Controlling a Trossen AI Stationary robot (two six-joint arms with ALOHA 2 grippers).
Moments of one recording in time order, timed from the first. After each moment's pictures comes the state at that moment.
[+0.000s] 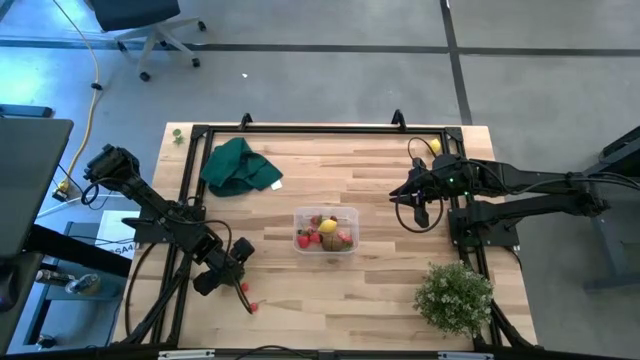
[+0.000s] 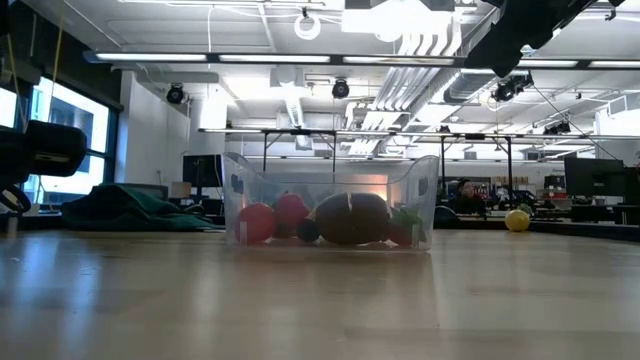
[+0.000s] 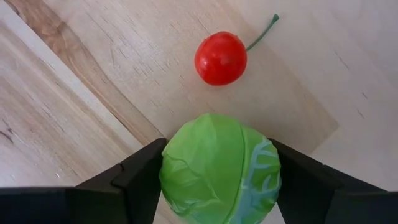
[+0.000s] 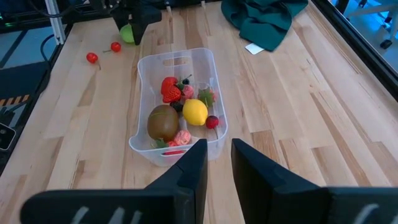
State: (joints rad) left arm -0.56 1.30 0.48 -0.41 0.05 0.08; right arm -0.10 0.79 0.76 -0.54 -0.07 0.07
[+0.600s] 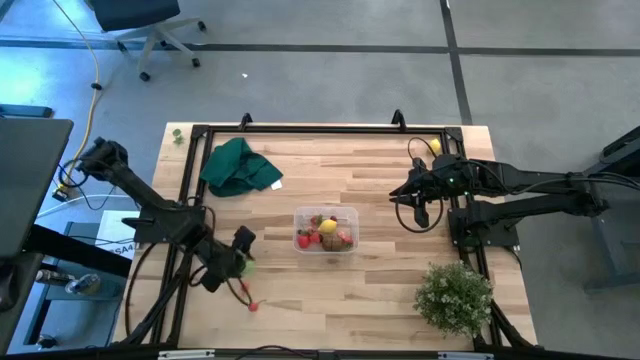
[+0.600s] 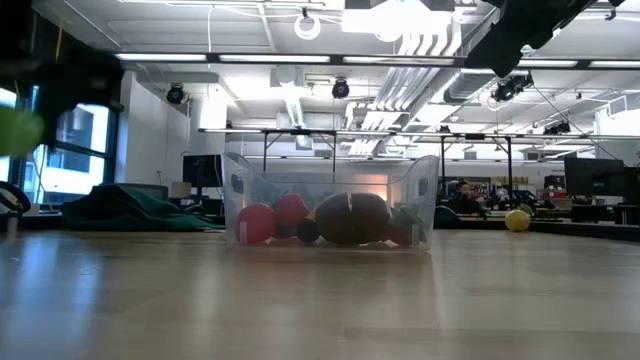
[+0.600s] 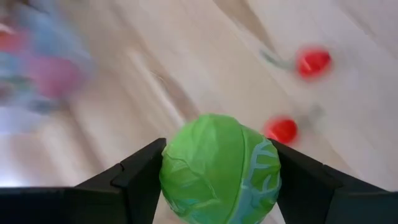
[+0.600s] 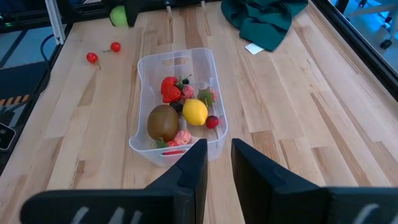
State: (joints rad) left arm -0.54 1.11 0.58 -0.49 -0.17 0.05; right arm -0.10 0.79 0.76 -0.54 -0.07 0.07
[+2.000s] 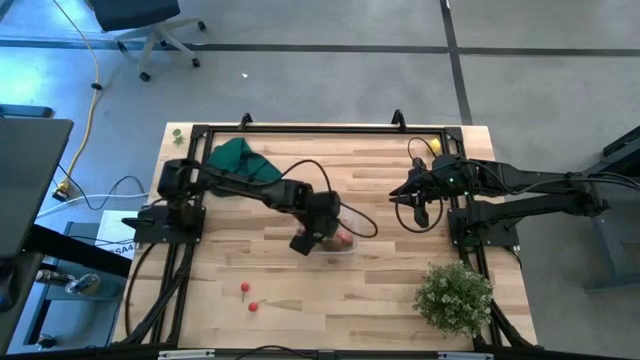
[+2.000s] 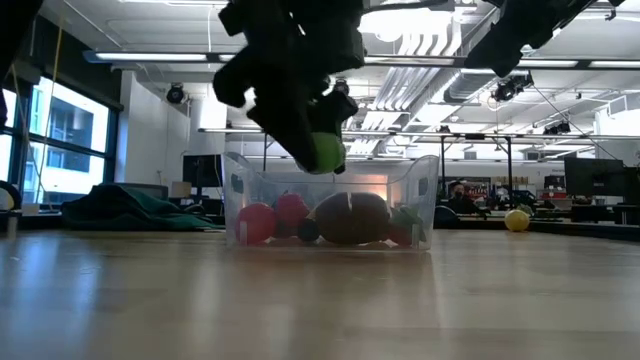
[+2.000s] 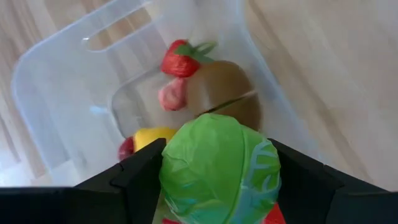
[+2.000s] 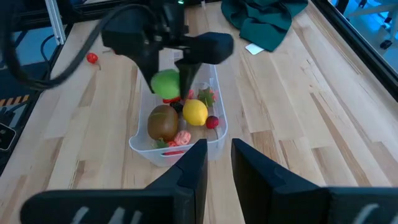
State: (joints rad) left arm 0.08 1.91 1.42 -0.64 0.13 0.47; right arm -0.10 0.79 0.76 -0.54 -0.07 0.07
